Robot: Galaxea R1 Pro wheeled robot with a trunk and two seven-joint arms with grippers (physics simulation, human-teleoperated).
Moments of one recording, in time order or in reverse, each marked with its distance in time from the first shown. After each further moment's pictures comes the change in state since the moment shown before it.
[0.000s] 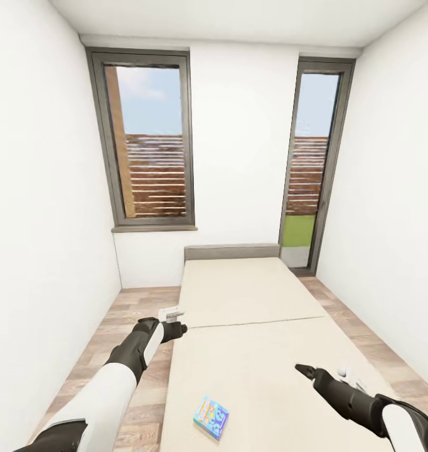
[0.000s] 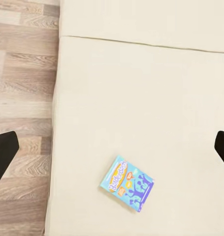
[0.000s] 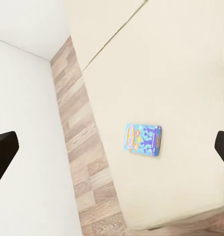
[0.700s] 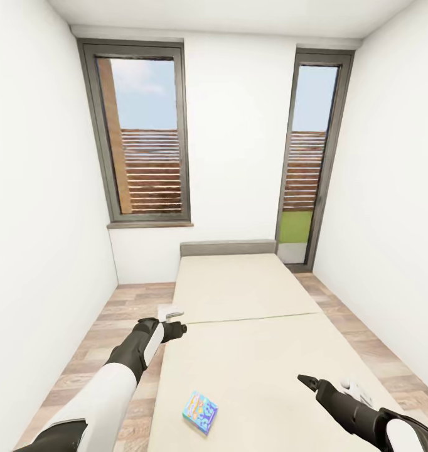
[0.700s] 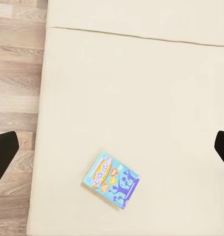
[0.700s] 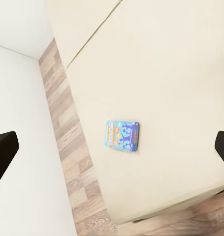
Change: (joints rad) left arm 0.000 0.000 0.000 0.002 -0.001 -0.006 0.000; right arm 0.051 -0.002 -0.001 0.007 0.001 -0.032 0.014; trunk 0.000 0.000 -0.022
